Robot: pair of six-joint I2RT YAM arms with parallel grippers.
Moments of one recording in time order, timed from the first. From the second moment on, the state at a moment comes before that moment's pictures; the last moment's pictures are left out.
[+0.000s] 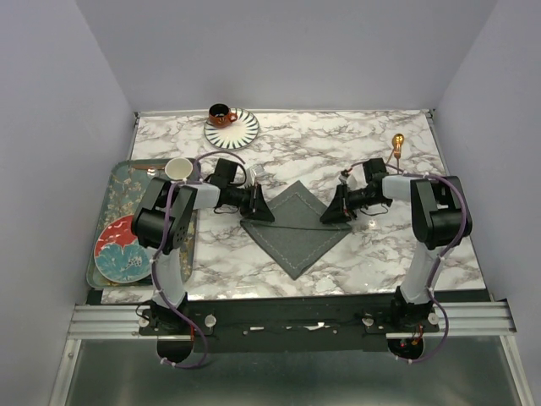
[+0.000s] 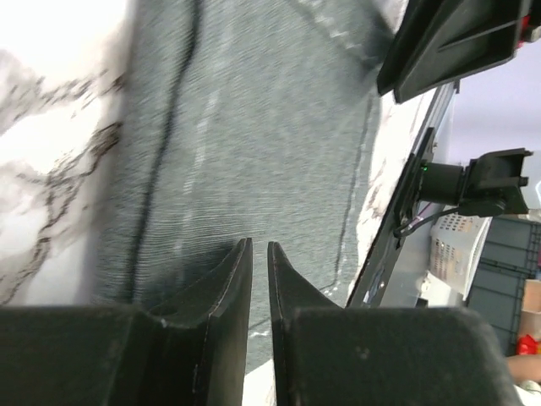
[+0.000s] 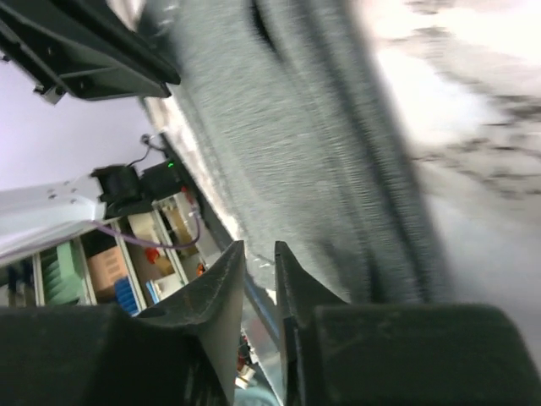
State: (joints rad) left arm -0.32 1.93 1.01 -0.01 0.95 -0.39; right arm 0.12 1.92 1.02 -0.40 -1.04 0.30
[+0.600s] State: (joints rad) left arm -0.31 2.01 0.98 0.02 1.03 -0.39; right arm 0.18 1.99 1.22 -0.64 -0.69 0.17
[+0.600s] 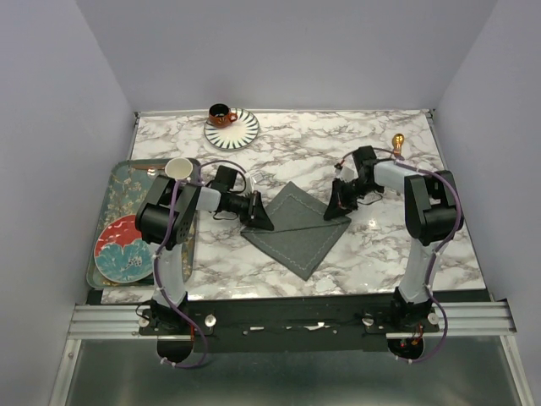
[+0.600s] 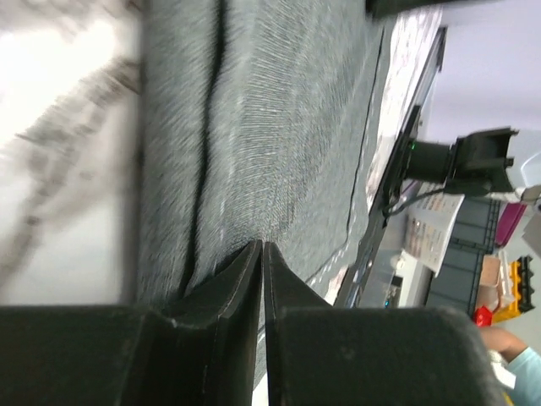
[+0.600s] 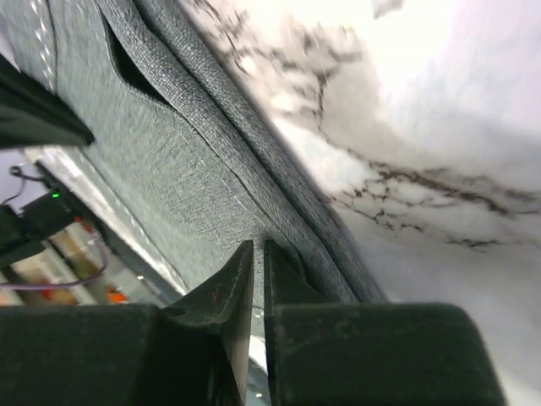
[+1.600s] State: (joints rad) left arm -0.43 1.88 1.14 -0.44 0.64 0.04; right arm 0.20 2.00 1.41 -0.78 -0.52 -0.19
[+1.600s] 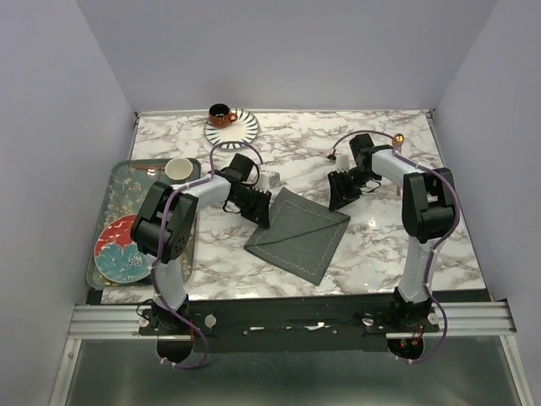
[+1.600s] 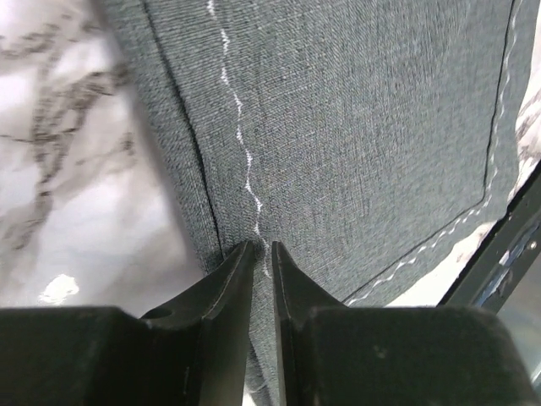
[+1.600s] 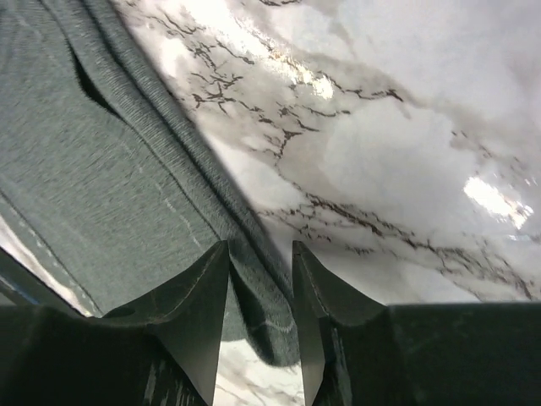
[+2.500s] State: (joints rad) left arm -0.62 1.82 1.36 -0.38 0.63 0.33; right arm 0.06 1.86 1.33 -0.87 -0.64 -0.09
